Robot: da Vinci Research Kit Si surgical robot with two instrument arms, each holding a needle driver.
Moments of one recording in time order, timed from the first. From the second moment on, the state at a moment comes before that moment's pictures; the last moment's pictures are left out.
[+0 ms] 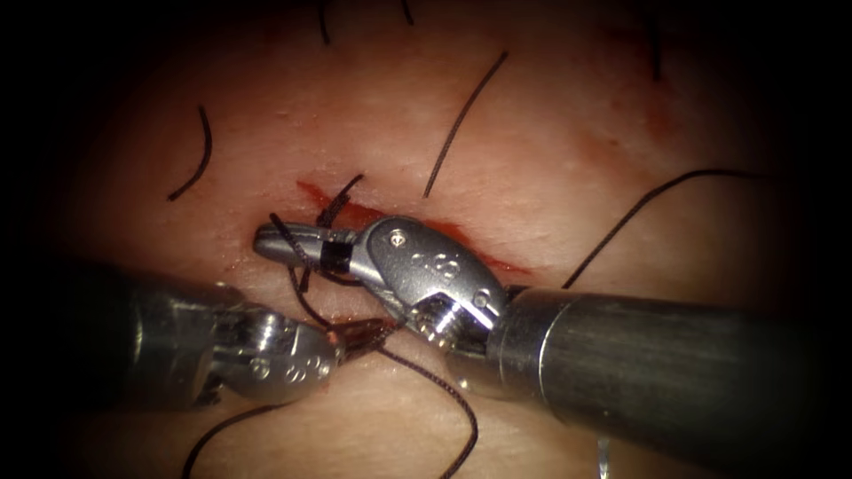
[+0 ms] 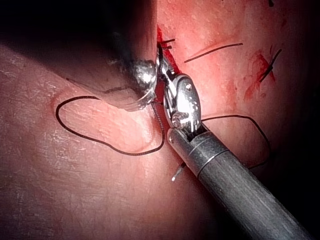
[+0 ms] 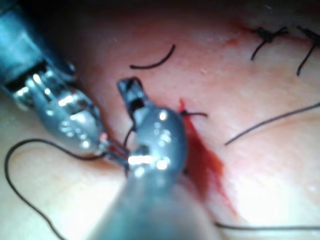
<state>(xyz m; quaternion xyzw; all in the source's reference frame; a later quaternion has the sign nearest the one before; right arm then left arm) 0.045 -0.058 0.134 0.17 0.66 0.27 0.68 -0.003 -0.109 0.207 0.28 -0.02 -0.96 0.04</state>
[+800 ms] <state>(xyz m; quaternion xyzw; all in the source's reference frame) 0.045 -0.055 0.133 0.09 0.68 0.33 0.64 -0.004 -0.112 0.201 0.29 -0.04 -0.95 0.05</state>
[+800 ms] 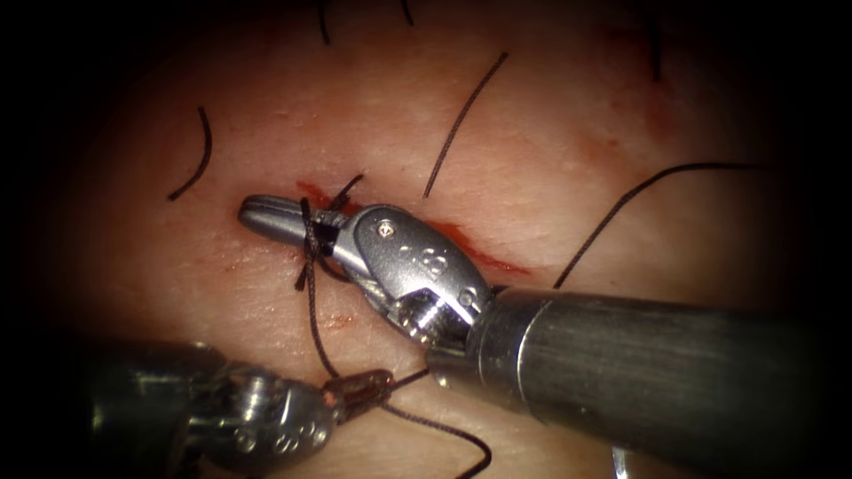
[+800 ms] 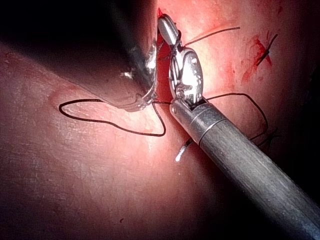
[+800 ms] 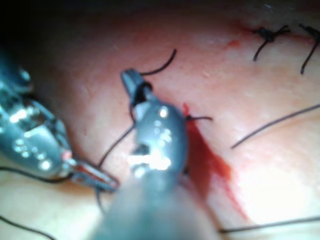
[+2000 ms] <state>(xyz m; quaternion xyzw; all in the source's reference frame) 0.041 -0.060 0.136 0.24 0.55 0.17 0.78 0.002 -0.100 0.199 0.38 -0.03 -0.92 0.11</state>
